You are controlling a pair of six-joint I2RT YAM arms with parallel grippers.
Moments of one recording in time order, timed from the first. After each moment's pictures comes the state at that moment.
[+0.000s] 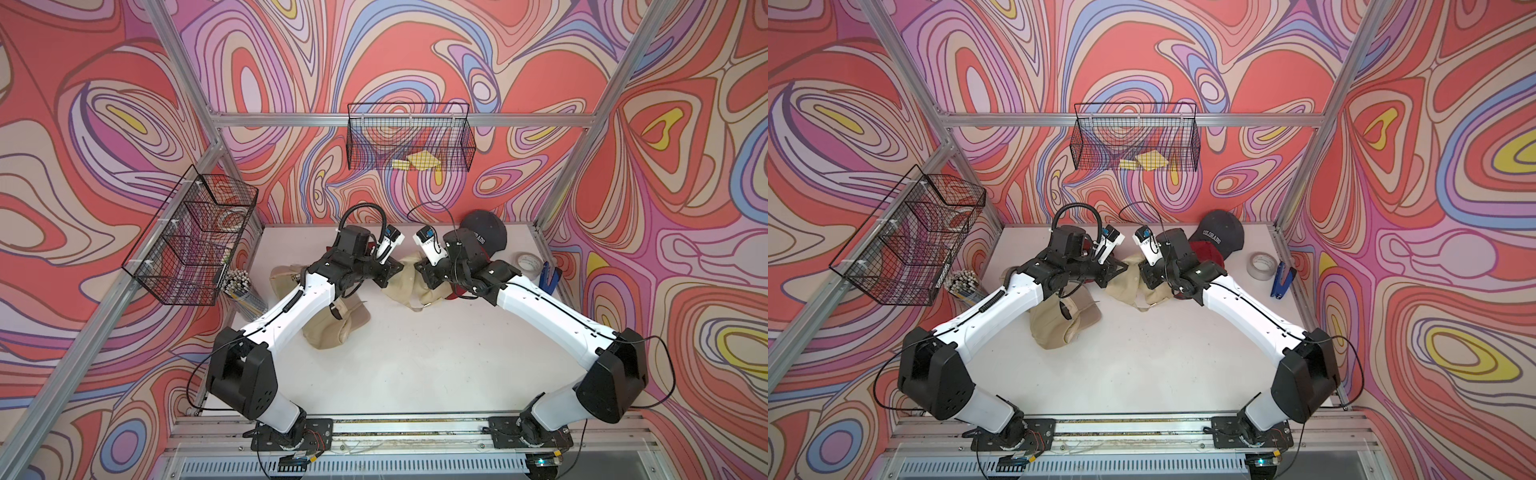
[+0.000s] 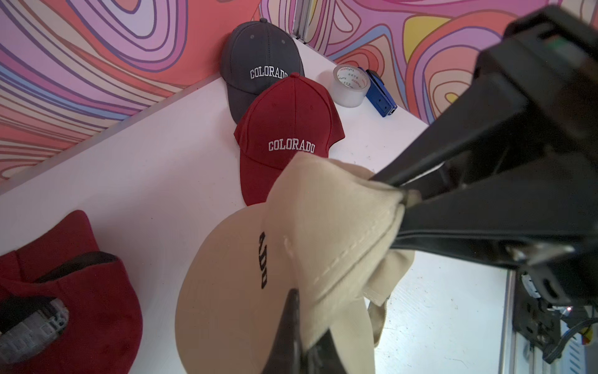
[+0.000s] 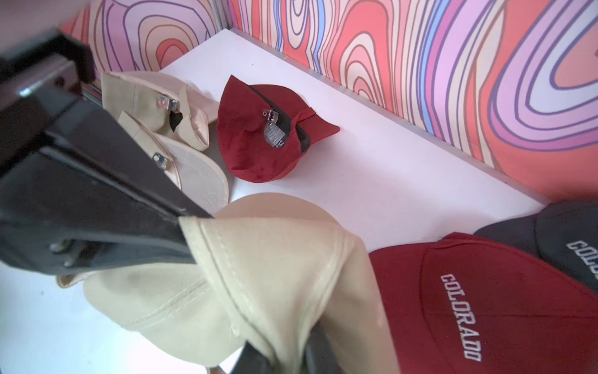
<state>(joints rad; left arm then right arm) -0.47 1.55 1.29 -0.33 0.48 0.04 0.60 1.52 1.34 -0.43 -0.11 -0.04</state>
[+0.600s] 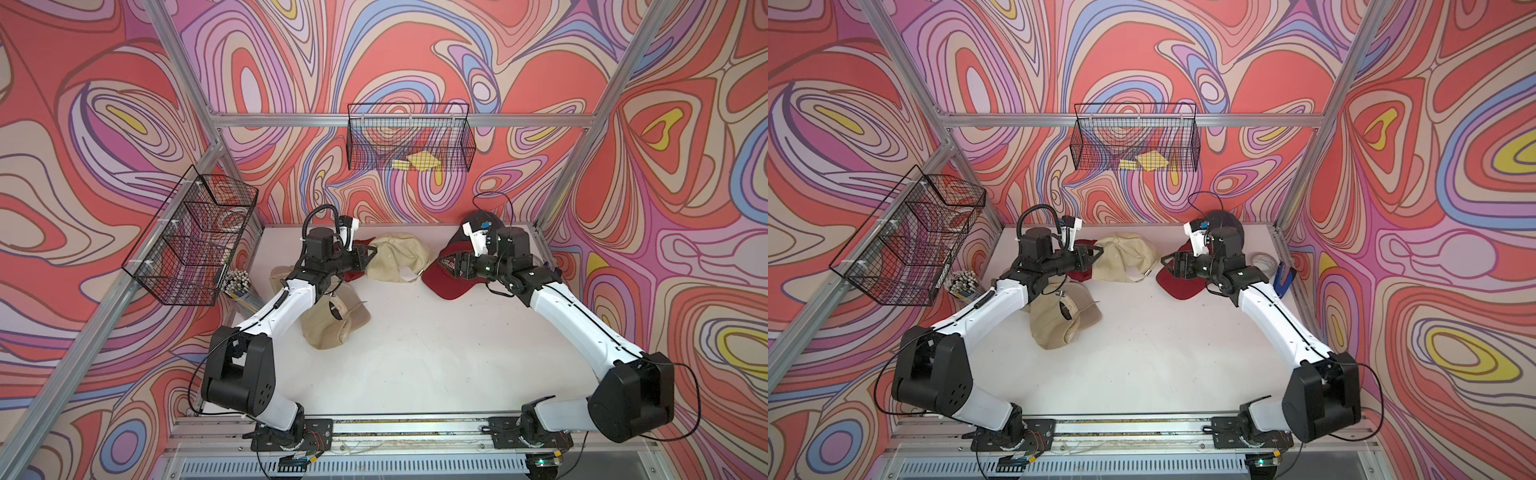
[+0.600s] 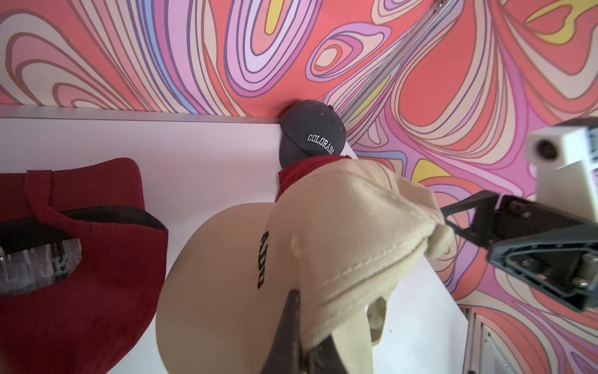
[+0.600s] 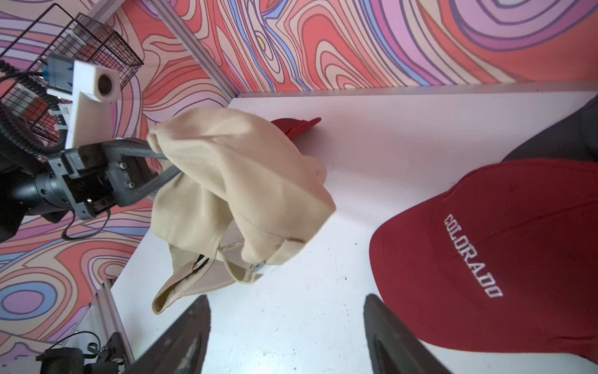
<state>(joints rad) -0.24 1.54 1.09 0.10 0.62 -0.45 0.23 1.39 1.11 -0.26 -0.59 0.28</state>
